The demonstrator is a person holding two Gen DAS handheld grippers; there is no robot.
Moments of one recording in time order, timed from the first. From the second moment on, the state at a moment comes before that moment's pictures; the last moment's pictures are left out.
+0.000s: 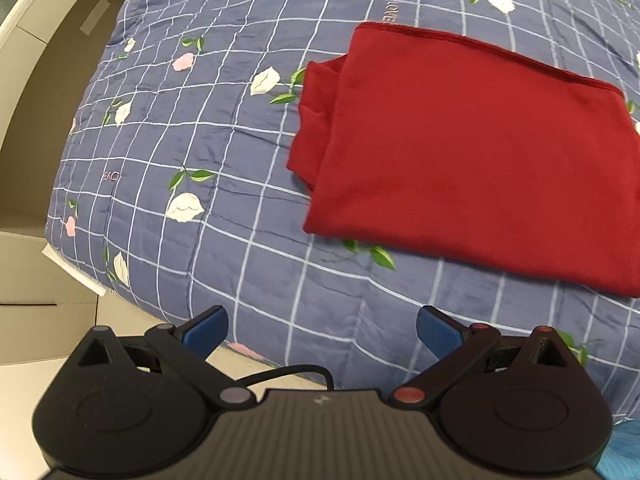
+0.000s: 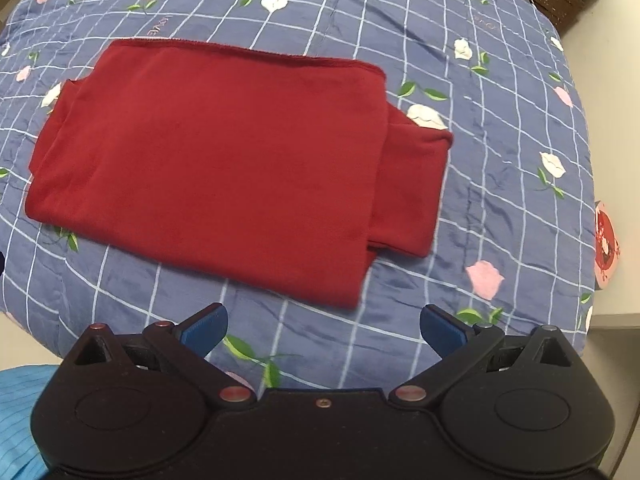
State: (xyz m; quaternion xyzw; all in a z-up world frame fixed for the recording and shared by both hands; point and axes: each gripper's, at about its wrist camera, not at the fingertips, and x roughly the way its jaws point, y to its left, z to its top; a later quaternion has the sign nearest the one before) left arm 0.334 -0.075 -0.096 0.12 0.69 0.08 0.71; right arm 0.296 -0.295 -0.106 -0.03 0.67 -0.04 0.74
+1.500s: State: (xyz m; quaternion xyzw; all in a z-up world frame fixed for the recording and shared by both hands) left arm 0.410 -0.012 -0.147 0.16 0.70 0.08 0.69; right arm 0.396 -0.197 -0.215 -0.11 0.70 -0.03 0.71
